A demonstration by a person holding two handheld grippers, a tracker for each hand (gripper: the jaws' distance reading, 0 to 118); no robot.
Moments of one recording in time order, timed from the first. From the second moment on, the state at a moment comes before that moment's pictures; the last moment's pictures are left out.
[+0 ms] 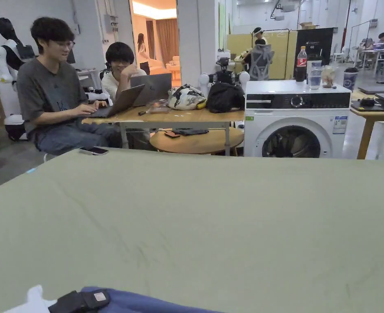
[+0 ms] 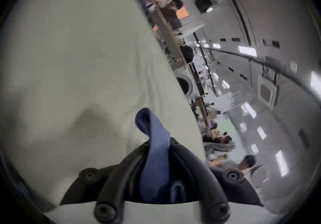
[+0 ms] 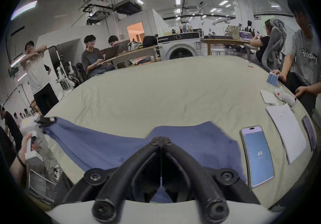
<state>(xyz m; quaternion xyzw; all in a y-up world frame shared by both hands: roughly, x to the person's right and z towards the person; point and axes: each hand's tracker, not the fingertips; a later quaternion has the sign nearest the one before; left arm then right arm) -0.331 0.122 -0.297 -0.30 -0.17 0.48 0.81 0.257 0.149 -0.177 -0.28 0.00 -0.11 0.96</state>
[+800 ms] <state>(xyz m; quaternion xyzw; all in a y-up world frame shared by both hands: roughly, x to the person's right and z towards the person) -0.053 0.150 -0.303 -0.33 -0.40 0.17 0.84 0.259 0.146 -0.154 -0.27 0.00 -0.14 0.95</state>
